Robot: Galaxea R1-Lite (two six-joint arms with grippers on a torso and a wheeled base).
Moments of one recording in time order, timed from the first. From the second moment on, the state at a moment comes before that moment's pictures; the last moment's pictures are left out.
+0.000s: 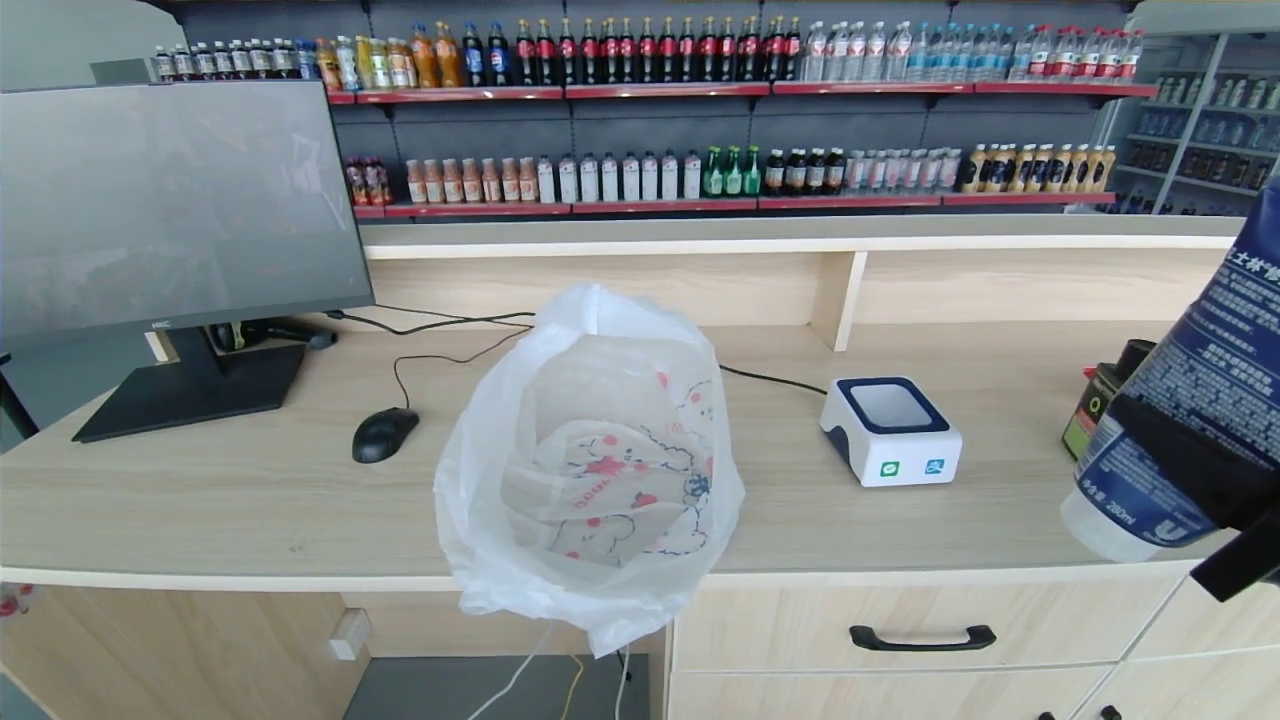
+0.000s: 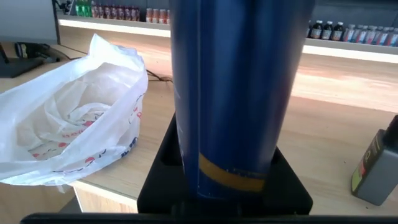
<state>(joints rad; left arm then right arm) 0.00 0.00 0.00 0.00 0.00 0.01 0.43 1.09 -0.23 -1.04 -0.14 -0.10</state>
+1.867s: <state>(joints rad) 0.00 0.00 0.00 0.00 0.00 0.00 0.40 1.31 -0.44 -1.04 0.13 0.22</state>
